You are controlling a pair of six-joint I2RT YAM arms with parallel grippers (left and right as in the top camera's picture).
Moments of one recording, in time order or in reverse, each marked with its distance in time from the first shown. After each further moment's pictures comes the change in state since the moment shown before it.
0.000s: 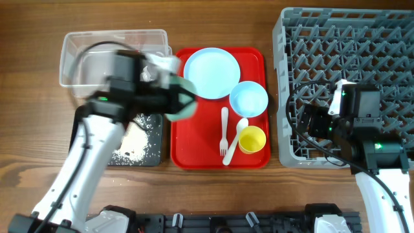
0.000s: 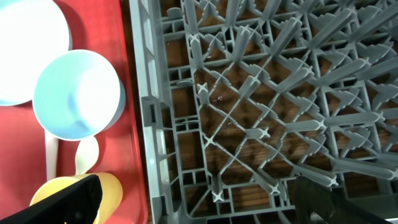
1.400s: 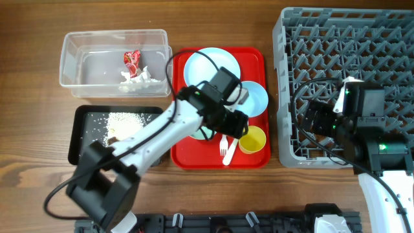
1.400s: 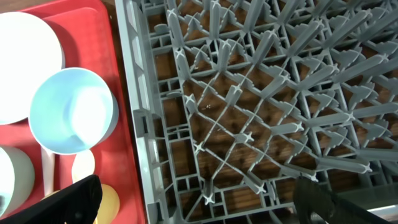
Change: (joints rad) left arm -0.448 0.392 0.169 -0.065 -0.280 -0.053; right arm 0.000 0.000 0.044 -0.026 0.052 0.038
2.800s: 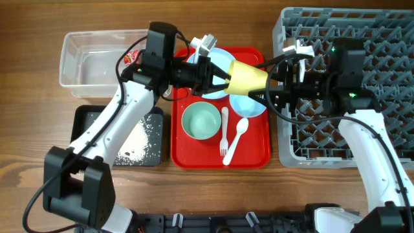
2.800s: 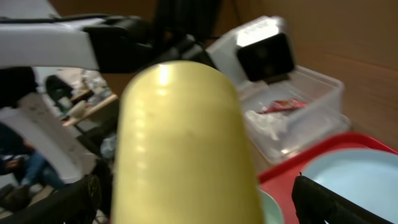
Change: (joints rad) left arm 0.374 -0.072 -0.005 0.468 0.892 -0.445; right arm 0.002 0.383 0.000 0.732 -1.476 -0.412
